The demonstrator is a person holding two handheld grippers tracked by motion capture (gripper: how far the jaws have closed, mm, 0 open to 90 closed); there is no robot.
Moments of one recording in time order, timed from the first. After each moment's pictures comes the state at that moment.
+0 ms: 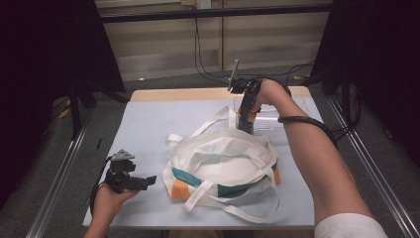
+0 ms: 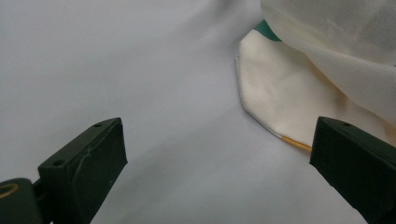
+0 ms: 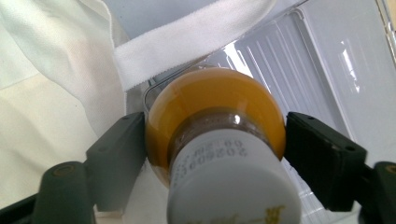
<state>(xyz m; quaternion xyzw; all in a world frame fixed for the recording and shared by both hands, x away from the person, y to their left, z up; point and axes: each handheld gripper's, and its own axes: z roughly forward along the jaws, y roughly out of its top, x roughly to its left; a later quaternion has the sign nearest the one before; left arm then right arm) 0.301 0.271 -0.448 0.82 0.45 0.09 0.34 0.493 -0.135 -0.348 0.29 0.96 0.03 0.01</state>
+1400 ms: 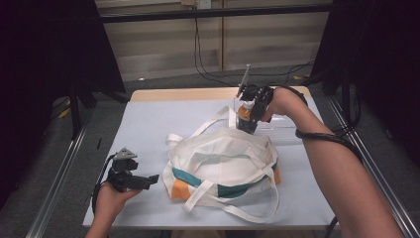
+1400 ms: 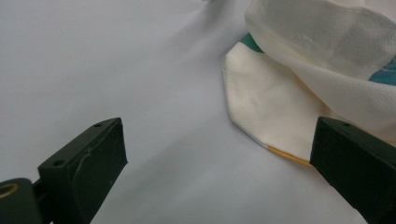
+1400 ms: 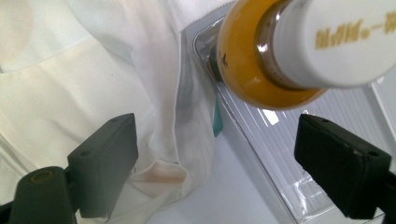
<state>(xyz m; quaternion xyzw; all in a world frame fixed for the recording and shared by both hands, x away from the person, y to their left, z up) 0.301 0.264 -0.442 0.83 0.44 0.10 0.34 0.440 -0.153 -0.330 0.30 0.95 0.05 0.01</state>
